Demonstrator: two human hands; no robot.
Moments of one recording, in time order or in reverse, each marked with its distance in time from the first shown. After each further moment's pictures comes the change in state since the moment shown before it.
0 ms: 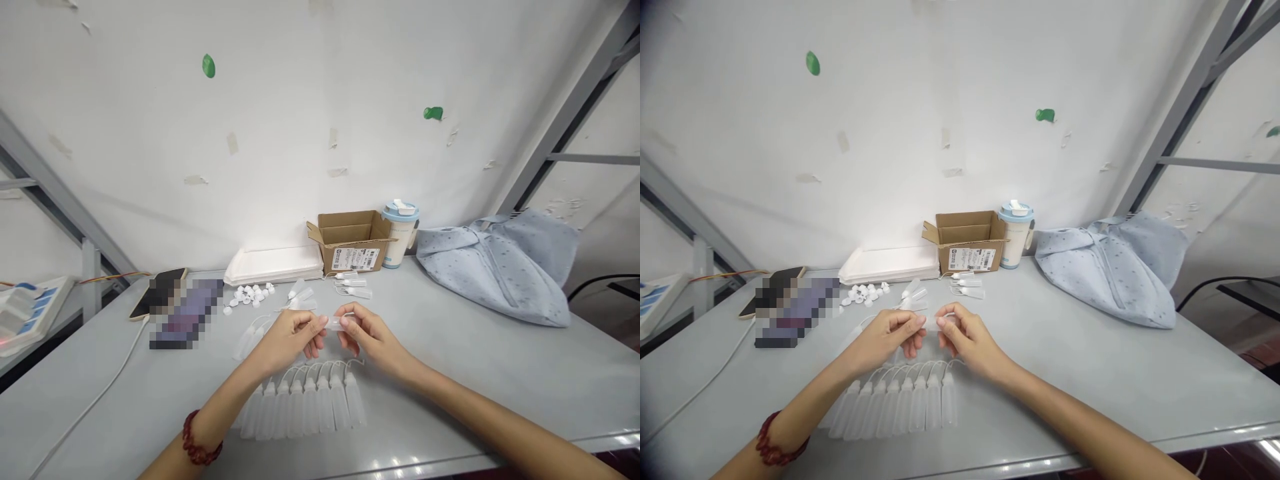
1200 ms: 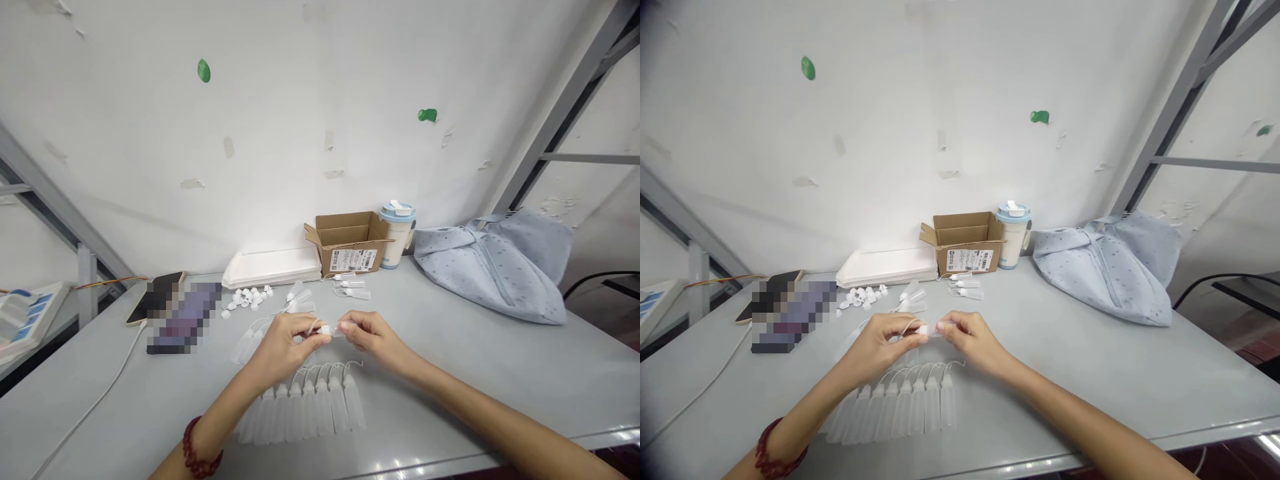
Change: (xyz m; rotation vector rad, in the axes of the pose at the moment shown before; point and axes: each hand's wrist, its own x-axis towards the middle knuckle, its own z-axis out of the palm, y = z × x) left_hand -0.006 0.006 0.003 0.334 0.111 0.294; right_hand 0.001 -0.006 -0.009 -0.151 0.003 0.032
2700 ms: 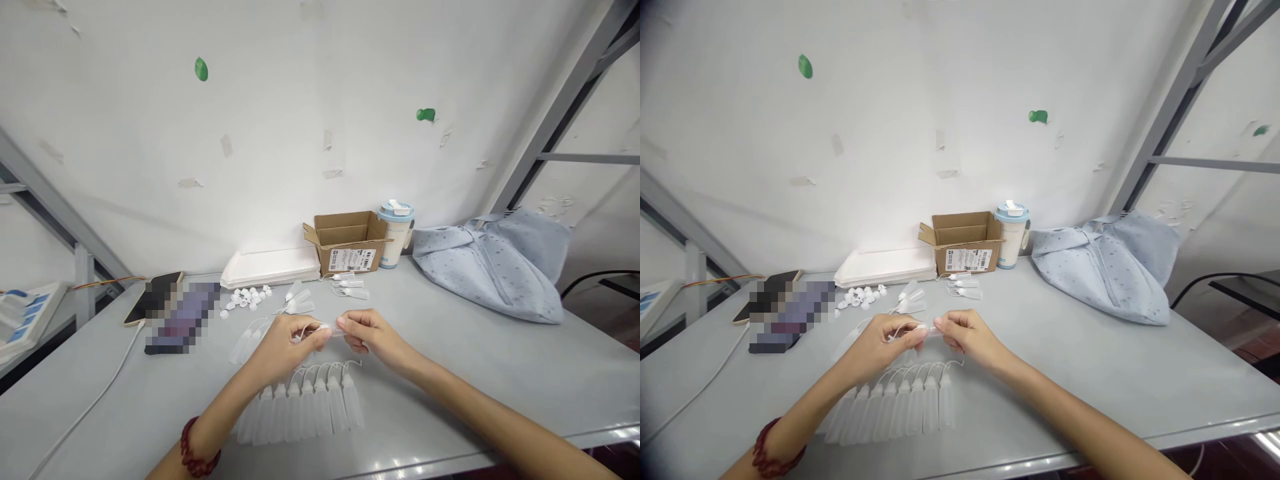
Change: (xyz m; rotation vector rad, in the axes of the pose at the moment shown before) left_hand 0.000 0.004 -0.001 0.043 -0.056 -0.082; right_hand 0.004 -0.003 -0.001 0.284 -0.065 0.071
